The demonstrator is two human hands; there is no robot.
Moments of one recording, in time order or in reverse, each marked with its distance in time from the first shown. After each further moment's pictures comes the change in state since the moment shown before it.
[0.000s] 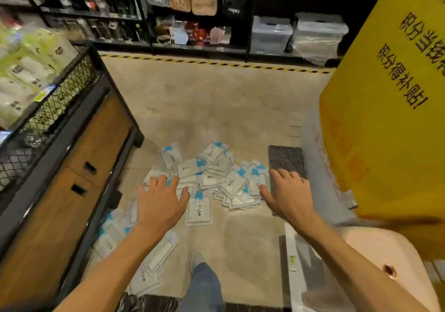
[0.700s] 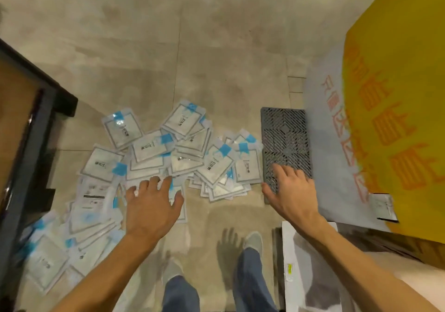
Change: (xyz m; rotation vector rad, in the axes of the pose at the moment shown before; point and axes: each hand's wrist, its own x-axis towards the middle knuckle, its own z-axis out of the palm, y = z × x) left_hand 0.262 0.090 0.266 -0.057 -0.342 0.070; right_hand 0.234 0.103 0.262 -0.012 -0.285 0.154
